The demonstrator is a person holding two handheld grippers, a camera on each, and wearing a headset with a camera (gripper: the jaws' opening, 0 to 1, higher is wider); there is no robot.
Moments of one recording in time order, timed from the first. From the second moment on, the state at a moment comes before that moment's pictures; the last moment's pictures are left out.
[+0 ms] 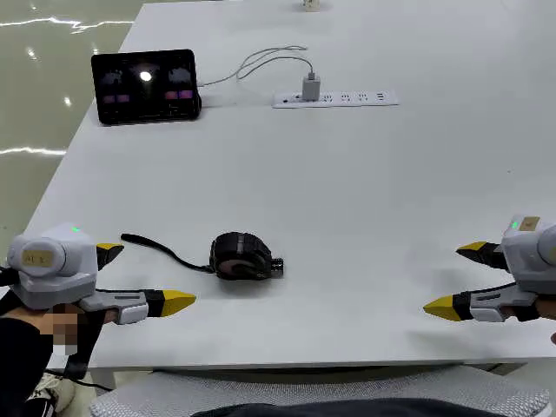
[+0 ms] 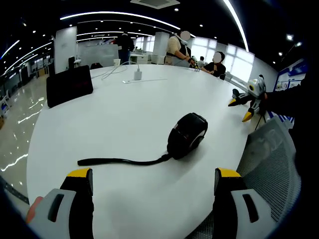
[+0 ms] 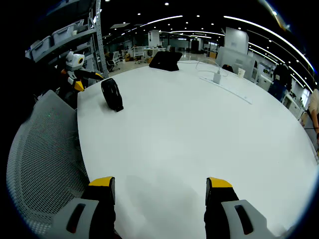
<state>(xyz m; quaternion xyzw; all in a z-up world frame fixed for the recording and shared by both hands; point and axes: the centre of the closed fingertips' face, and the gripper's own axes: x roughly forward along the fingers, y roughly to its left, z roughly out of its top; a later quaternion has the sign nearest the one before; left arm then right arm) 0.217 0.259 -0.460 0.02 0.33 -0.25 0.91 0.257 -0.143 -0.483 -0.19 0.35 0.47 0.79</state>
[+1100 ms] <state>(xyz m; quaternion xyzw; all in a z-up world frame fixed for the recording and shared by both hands) 0.204 0.269 -0.461 0.04 0.35 -0.27 0.90 0.251 -0.182 -0.469 -0.15 0.33 0.45 0.82</state>
